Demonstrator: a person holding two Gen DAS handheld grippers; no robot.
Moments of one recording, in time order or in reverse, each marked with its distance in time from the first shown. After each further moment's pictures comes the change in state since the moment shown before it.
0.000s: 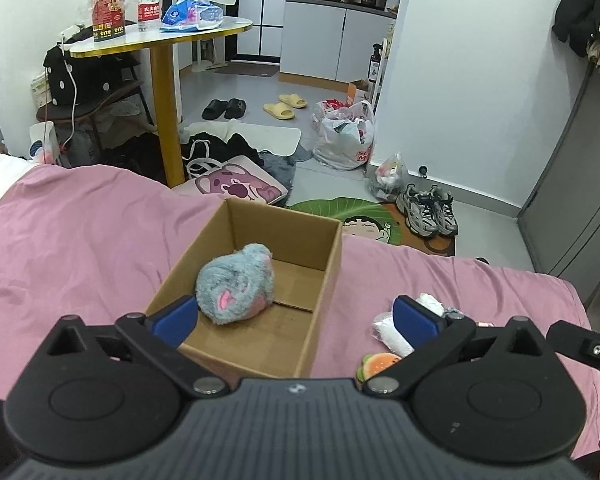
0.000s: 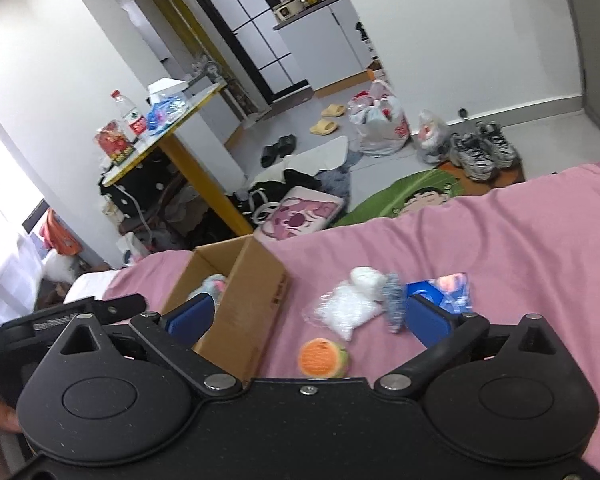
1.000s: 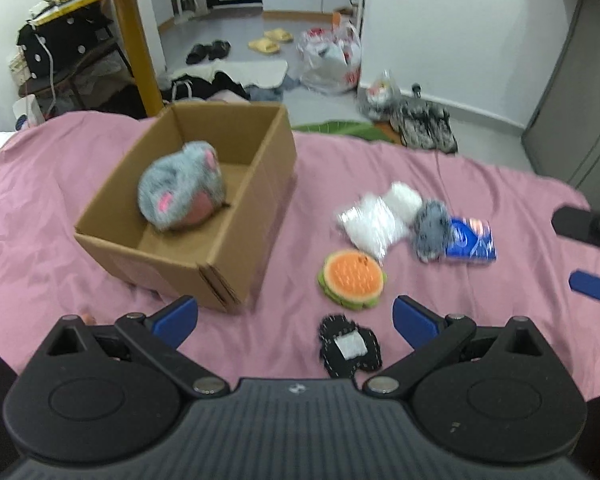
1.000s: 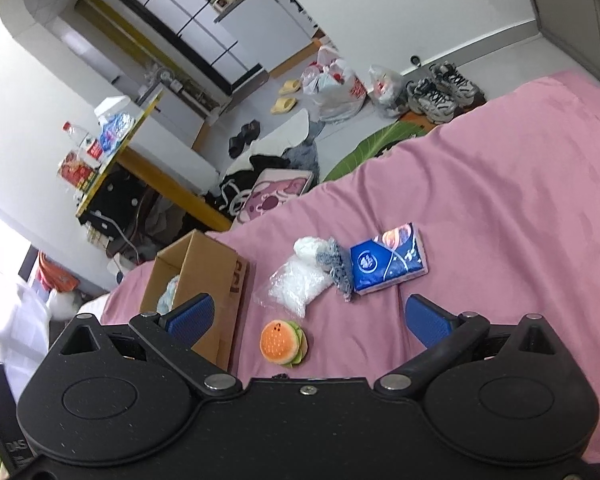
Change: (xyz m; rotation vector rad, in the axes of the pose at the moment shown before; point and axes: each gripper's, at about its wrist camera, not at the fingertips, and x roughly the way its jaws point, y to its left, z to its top) left arm 0.038 -0.067 -0.064 0.104 0.210 0.040; right arm 0.019 -0.066 -0.013 0.212 0.080 -0.004
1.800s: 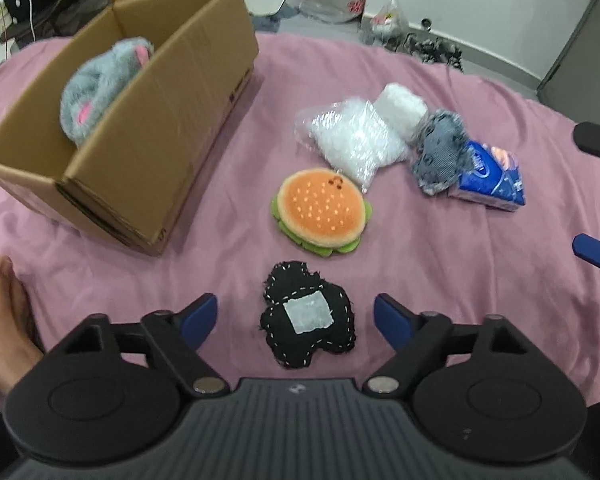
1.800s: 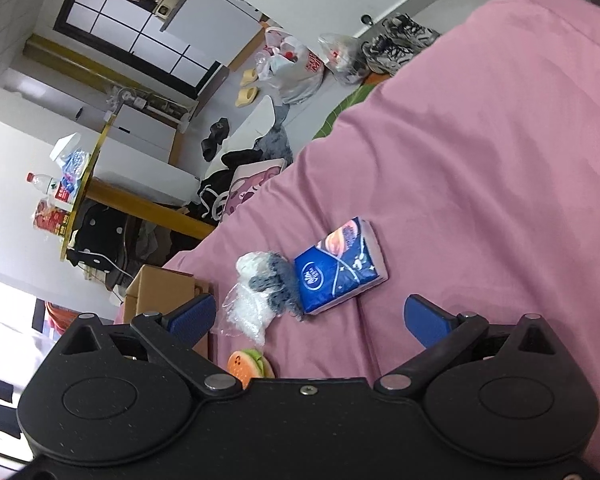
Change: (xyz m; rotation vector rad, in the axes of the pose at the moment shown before) left arm 0.087 -0.036 -0.018 -0.049 0.208 0.004; right arm 0.050 -0.068 0.018 0.227 0.063 0.014
